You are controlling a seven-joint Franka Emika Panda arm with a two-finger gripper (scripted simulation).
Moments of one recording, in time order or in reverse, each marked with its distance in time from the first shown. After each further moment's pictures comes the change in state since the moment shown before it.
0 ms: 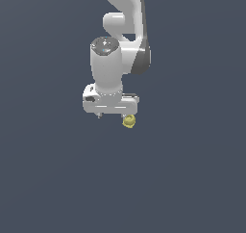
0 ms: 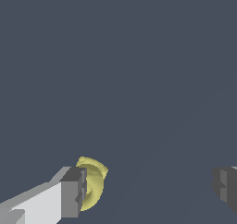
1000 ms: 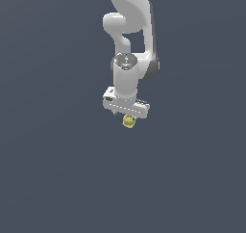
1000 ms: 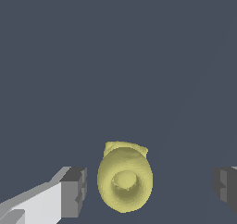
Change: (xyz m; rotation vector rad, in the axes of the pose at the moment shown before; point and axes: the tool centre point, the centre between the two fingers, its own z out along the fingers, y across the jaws) arm -0.054 -0.055 0.060 0.006 -0.030 0.273
